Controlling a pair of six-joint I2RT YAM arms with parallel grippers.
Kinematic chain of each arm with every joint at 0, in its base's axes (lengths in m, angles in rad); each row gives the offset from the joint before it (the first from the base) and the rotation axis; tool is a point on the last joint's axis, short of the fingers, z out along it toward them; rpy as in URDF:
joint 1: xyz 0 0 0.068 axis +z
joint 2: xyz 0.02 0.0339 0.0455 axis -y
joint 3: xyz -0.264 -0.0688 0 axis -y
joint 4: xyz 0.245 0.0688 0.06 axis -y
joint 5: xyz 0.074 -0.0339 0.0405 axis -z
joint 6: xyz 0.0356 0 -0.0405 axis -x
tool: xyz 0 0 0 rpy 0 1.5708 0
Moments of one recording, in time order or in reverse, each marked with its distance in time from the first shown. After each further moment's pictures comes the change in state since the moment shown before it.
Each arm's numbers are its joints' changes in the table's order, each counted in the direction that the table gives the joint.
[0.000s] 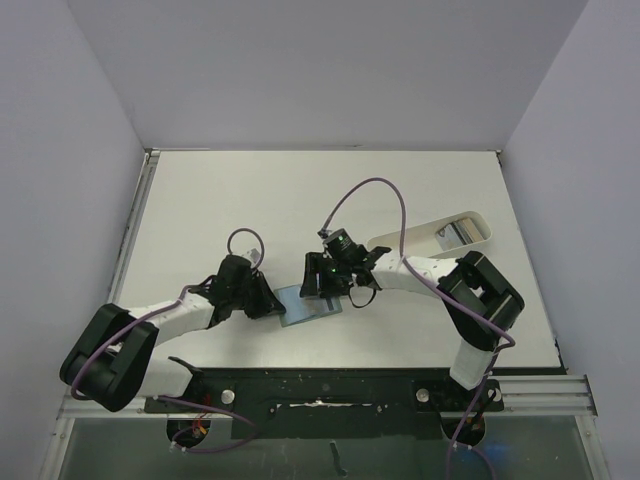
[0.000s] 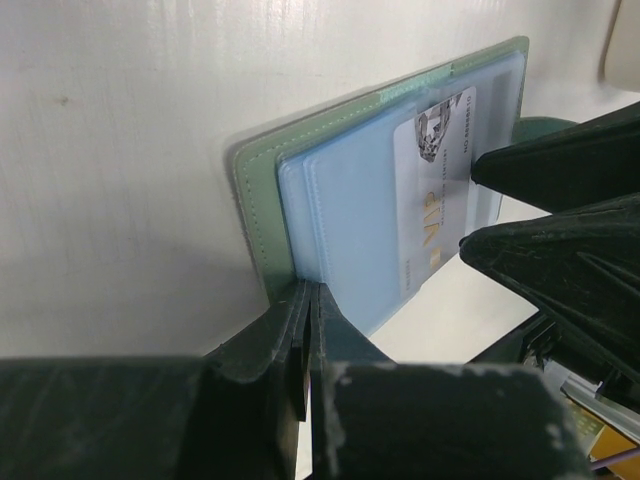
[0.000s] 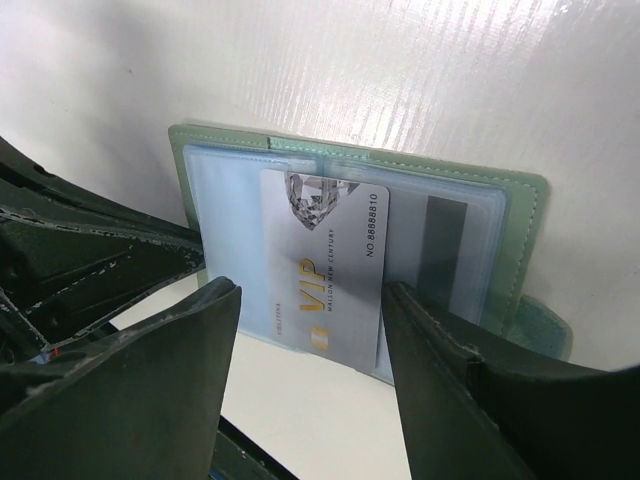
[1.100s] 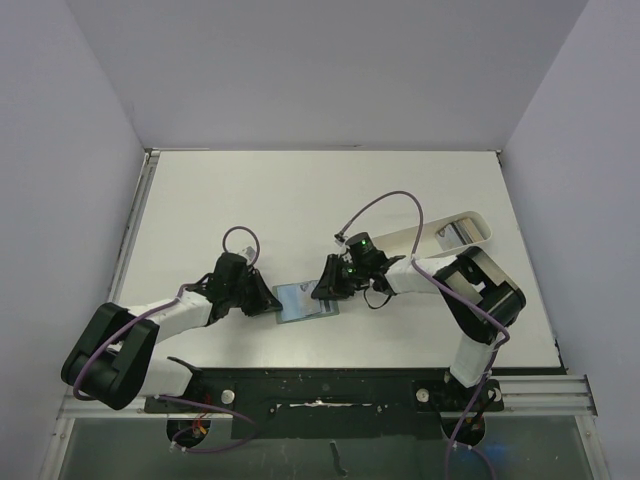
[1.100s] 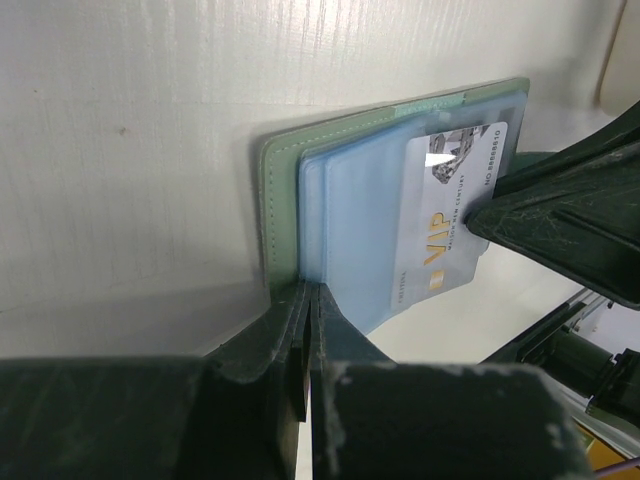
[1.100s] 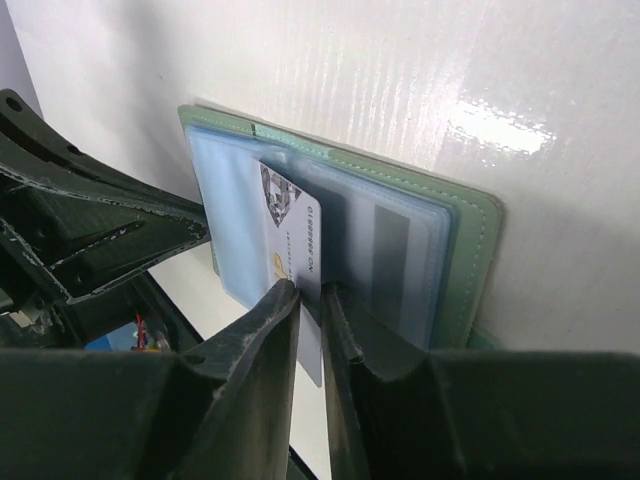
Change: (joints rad) left arm 0.041 -0.007 0.002 -0.001 0.009 -0.004; right arm -0.119 -0.024 -0.195 0.334 -0.261 -0.127
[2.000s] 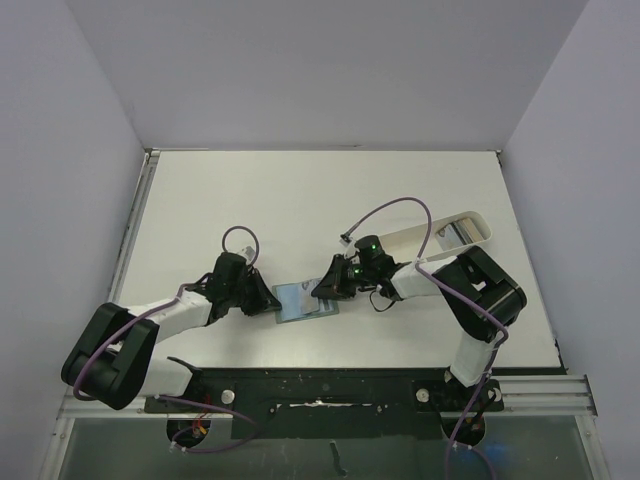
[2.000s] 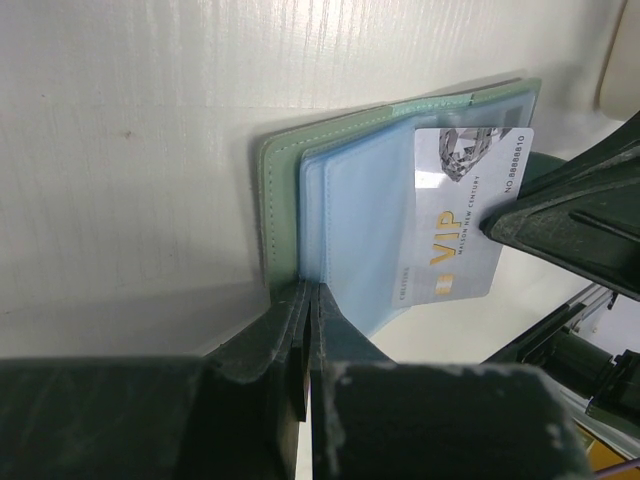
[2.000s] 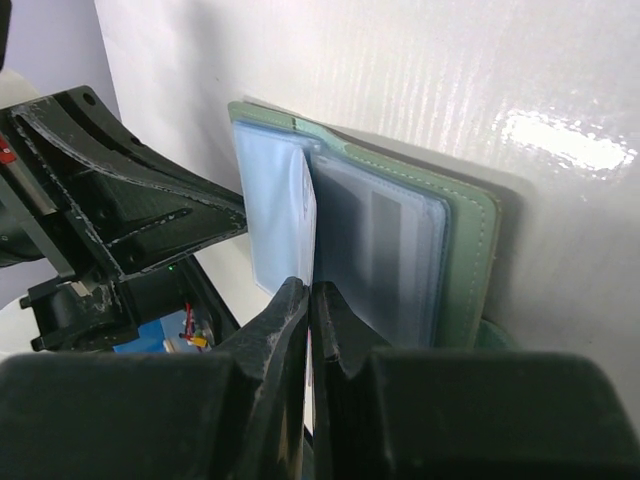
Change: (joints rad) left arm 0.005 0.000 0.001 -0.001 0.001 -0.006; right arm -0.034 -0.007 -0.079 0.210 -0.099 -0.098
